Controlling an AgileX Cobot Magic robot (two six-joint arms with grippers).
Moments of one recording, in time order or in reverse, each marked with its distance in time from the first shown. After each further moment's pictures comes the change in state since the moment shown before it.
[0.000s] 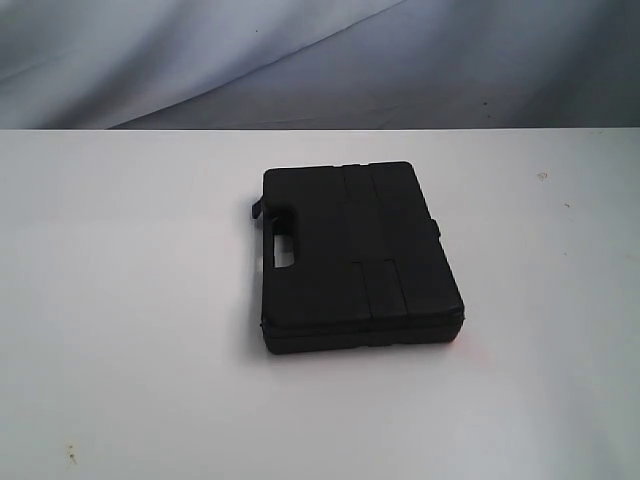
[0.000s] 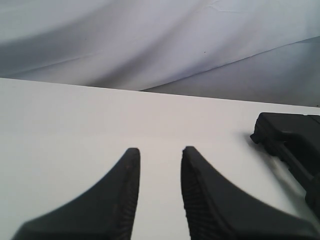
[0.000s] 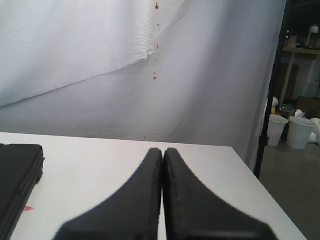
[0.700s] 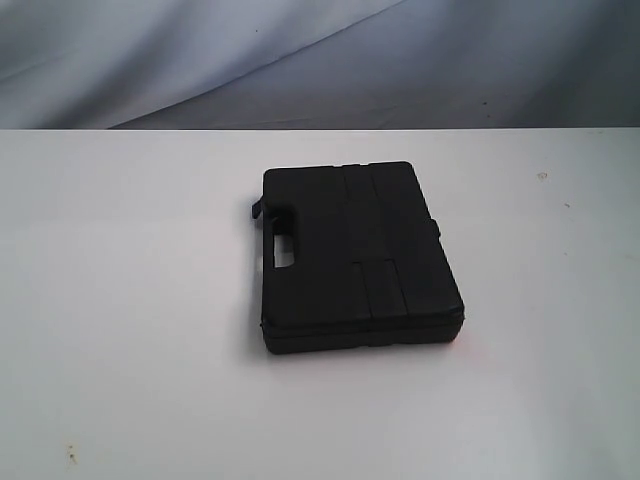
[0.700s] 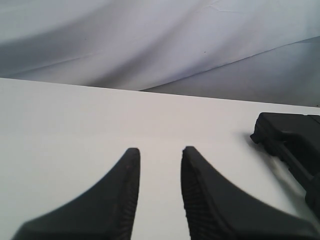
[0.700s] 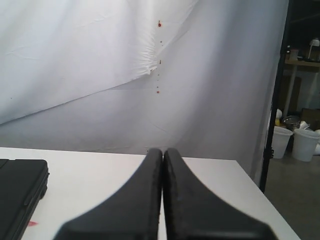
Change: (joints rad) left arm 0.000 0.000 0.000 0.000 0.000 0.000; right arm 0.000 0.000 0.000 -0.476 -0.057 0.475
